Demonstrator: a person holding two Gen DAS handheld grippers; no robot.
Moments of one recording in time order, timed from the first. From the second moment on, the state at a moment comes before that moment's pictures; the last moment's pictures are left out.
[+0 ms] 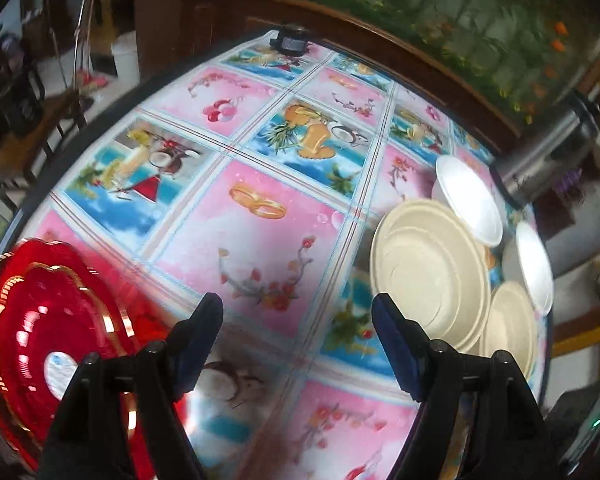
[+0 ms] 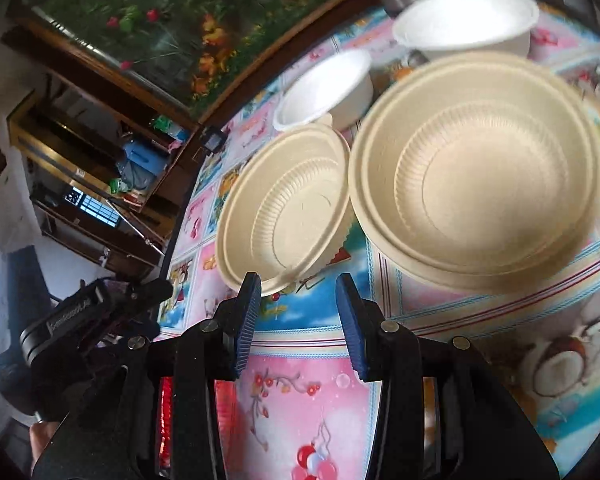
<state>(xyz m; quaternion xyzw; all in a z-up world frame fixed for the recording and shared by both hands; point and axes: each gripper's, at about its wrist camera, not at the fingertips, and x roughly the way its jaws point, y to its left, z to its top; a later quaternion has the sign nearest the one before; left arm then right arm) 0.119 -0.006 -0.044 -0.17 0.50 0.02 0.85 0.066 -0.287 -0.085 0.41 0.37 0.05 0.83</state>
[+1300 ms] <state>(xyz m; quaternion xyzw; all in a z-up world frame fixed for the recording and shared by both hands) 0.157 -0.062 -0.075 -0.14 0.51 0.00 0.85 0.087 -0.311 -0.106 0.44 0.35 0.01 0.82</state>
